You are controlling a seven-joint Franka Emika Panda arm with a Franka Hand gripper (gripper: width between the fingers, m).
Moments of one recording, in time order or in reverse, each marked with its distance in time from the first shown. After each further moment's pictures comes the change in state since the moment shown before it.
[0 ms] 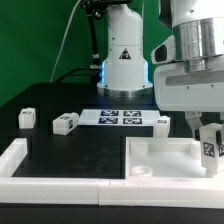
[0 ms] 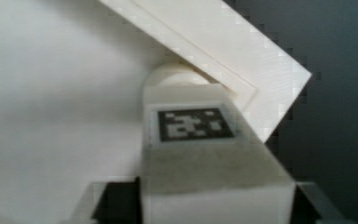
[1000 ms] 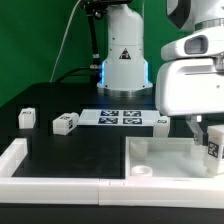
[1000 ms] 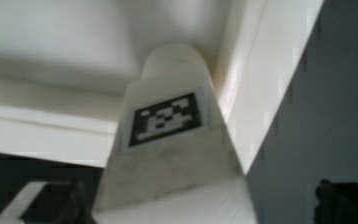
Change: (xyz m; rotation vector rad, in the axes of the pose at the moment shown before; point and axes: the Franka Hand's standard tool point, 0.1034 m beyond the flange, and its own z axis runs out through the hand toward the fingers) arm -0.013 -0.016 0.002 -0.068 0.017 -1.250
